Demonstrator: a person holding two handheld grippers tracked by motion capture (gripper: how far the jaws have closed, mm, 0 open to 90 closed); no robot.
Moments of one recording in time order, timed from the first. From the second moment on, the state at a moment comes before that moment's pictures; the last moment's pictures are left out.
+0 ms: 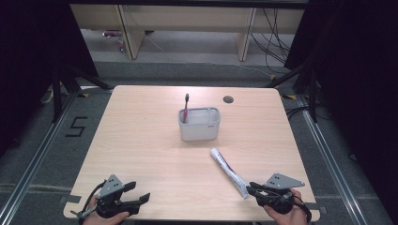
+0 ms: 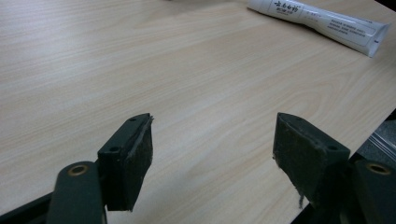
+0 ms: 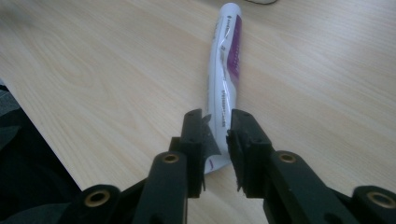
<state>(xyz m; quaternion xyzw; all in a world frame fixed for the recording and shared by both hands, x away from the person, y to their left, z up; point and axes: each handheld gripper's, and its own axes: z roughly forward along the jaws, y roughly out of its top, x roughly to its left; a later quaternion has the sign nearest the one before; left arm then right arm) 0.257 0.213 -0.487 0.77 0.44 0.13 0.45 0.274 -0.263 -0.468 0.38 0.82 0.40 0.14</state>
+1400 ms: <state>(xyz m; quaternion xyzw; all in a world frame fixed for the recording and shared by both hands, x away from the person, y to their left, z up) 0.243 0.203 -0.498 0.79 0.42 0.11 0.42 0.286 -0.227 -0.486 0.34 0.86 0.37 0.11</state>
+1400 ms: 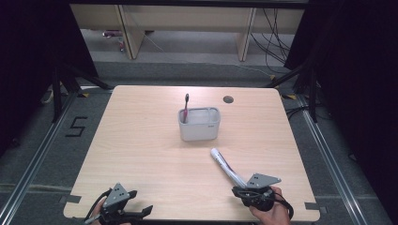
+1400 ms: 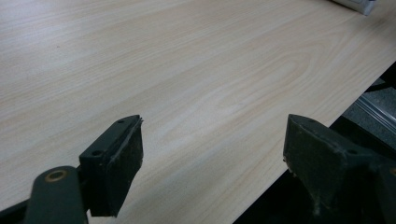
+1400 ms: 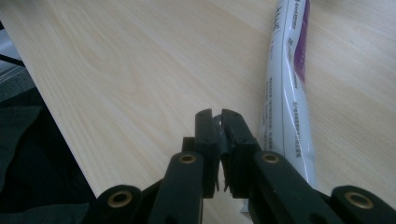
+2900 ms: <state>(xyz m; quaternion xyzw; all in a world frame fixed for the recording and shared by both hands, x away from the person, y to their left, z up) 0.239 0.202 -0.502 0.81 0.41 0.12 0.40 0.312 -0.268 -0.491 0.40 0.85 0.31 0.14</state>
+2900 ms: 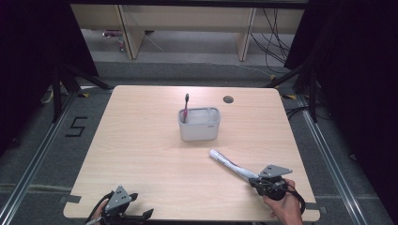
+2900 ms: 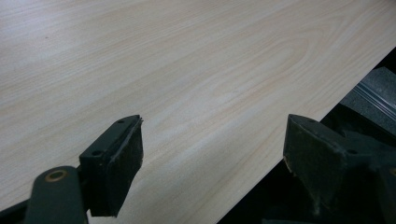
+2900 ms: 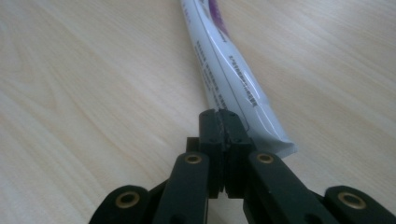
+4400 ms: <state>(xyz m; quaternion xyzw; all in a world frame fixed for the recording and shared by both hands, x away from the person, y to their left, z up) 0.235 0.199 -0.501 0.80 0.41 0.11 0.42 0.420 -0.268 -0.489 0.47 0.82 0.28 0.19</state>
